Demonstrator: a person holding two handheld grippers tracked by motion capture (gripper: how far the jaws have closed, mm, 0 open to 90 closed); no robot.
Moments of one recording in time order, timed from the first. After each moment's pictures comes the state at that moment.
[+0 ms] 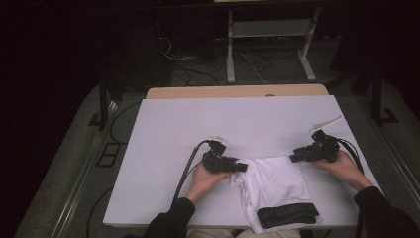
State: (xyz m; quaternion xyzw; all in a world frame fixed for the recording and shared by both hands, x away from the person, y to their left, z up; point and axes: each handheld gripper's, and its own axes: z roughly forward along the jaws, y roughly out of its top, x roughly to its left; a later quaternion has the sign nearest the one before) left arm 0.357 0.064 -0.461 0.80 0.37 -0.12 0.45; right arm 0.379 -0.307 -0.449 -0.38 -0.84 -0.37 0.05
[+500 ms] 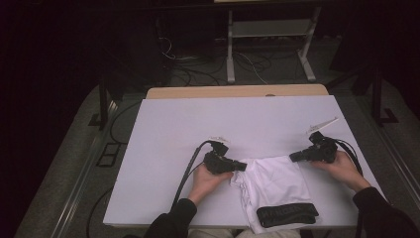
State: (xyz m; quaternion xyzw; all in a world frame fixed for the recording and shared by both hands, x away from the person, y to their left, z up) left arm 0.352 0.058 -0.457 0.82 0.34 -0.10 0.45; right arm 0.377 -0.300 -0.449 -0.37 -0.86 -0.35 0.05
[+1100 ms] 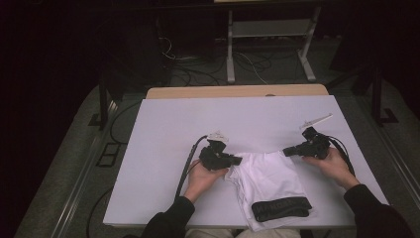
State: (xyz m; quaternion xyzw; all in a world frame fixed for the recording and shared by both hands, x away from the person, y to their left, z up) left arm 0.350 0.068 -0.433 0.84 0.32 -0.02 0.44; right arm 0.385 -0.278 -0.441 -0.39 -0.84 -0.37 0.03
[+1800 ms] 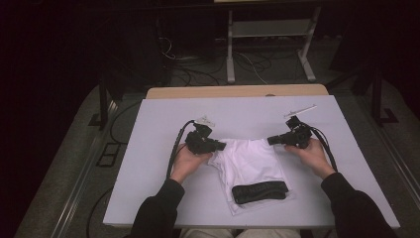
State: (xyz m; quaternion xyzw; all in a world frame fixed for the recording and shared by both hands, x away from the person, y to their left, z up) left arm 0.394 0.107 -0.414 0.86 0.32 0.01 0.41; right arm 0.417 -0.235 -0.435 -0.42 -0.82 -0.40 0.03
